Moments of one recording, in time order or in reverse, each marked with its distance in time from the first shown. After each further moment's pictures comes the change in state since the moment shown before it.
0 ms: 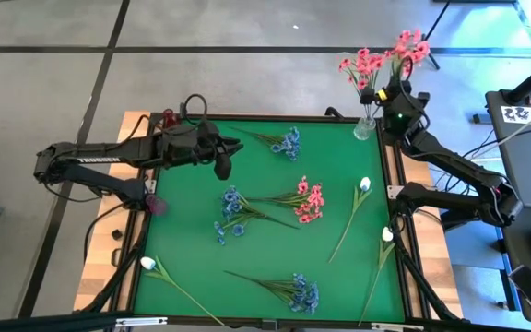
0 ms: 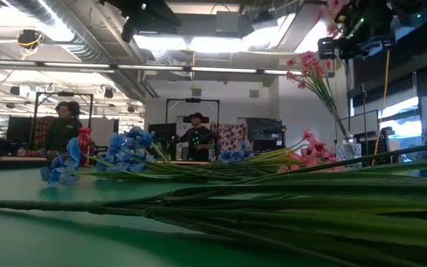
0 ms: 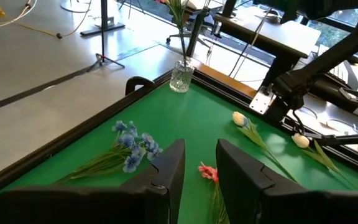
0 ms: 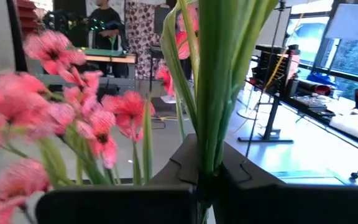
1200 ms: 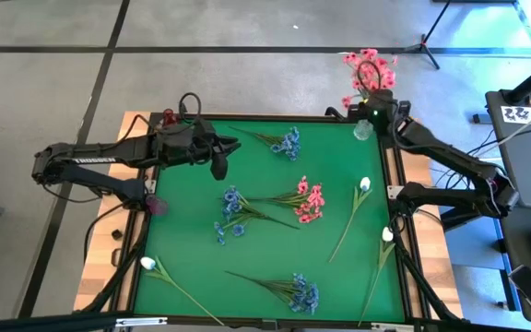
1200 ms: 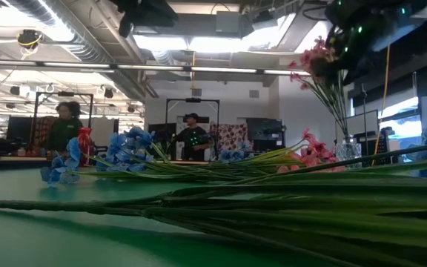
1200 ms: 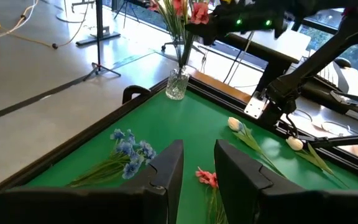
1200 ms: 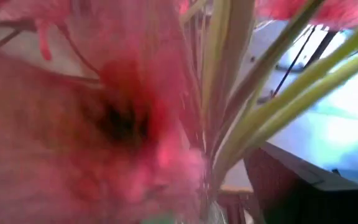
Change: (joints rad) left arm -0.005 -0.048 0.000 -0.012 0.000 0.031; right arm 0.033 0.096 0.150 -0.646 -0.203 0.380
